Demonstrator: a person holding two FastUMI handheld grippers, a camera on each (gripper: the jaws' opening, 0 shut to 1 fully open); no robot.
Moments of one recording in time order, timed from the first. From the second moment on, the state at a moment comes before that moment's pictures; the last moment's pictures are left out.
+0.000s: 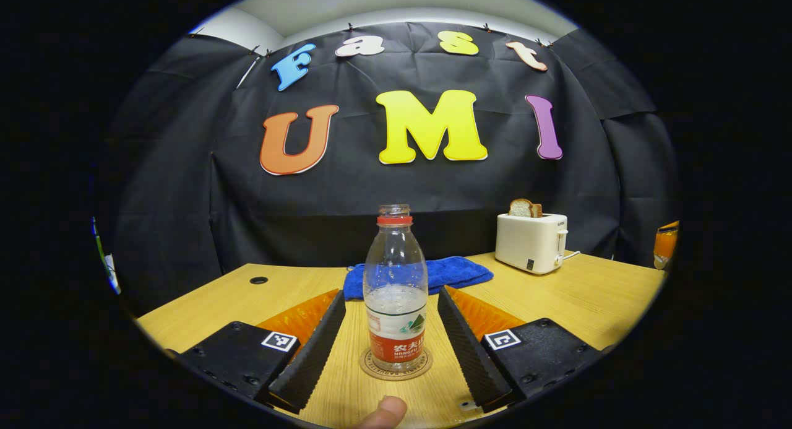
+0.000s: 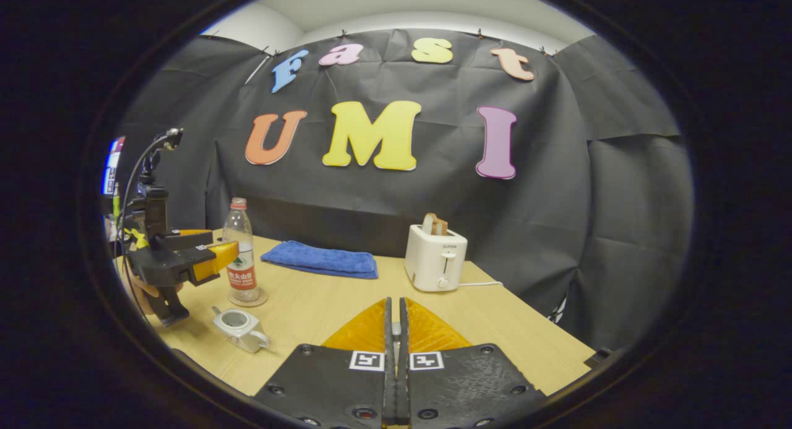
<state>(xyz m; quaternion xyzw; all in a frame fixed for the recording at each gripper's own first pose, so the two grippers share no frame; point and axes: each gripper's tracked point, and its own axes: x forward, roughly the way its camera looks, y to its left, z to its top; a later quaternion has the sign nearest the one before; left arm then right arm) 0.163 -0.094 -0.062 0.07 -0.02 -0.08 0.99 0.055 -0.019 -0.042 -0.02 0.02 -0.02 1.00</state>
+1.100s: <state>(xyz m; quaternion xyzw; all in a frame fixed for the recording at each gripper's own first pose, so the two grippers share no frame) 0.042 -0.027 -0.044 0.06 0.01 -0.04 1.00 0.063 0.120 -0.079 0.01 0.05 0.14 0.99</state>
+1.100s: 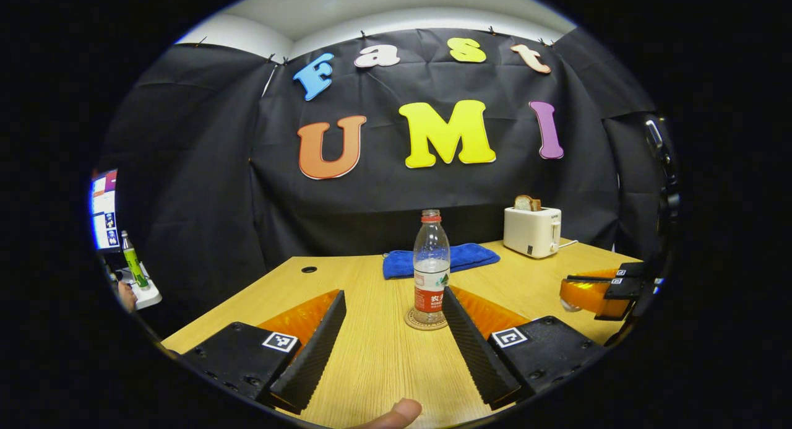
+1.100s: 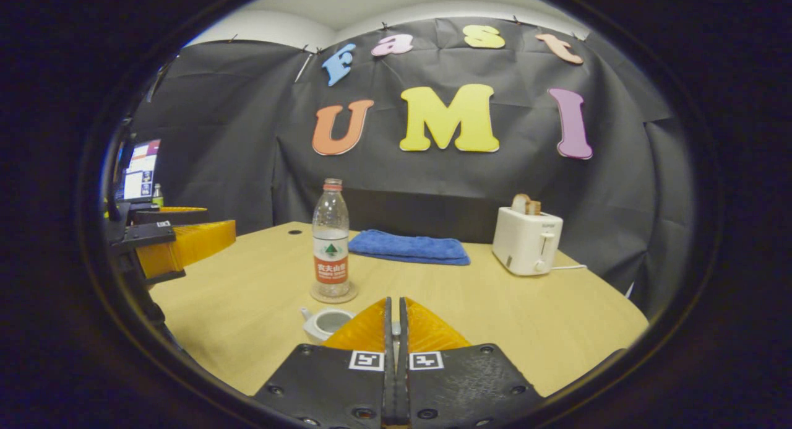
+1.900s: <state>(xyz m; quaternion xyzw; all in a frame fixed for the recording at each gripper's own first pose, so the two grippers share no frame) 0.038 0.020 -0.030 0.02 0.03 -0.03 1.00 0.101 0.191 -0.093 0.00 0.07 0.17 0.98</state>
